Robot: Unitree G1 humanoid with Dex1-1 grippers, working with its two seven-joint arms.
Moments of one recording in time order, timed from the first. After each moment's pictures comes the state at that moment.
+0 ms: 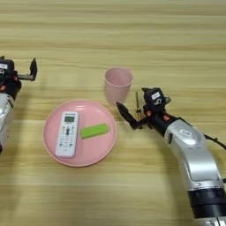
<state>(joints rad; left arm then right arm) -0.61 0.18 0.15 0.89 -0.05 -0.44 -0.07 -0.14 -0.35 0.01 0.01 0.22 0.20 0.53</state>
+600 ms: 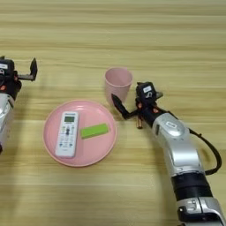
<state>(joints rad) -0.61 0.18 0.15 0.89 -0.05 -0.44 -0.08 -0.27 -0.27 0.00 0.21 0.17 0.09 0.45</state>
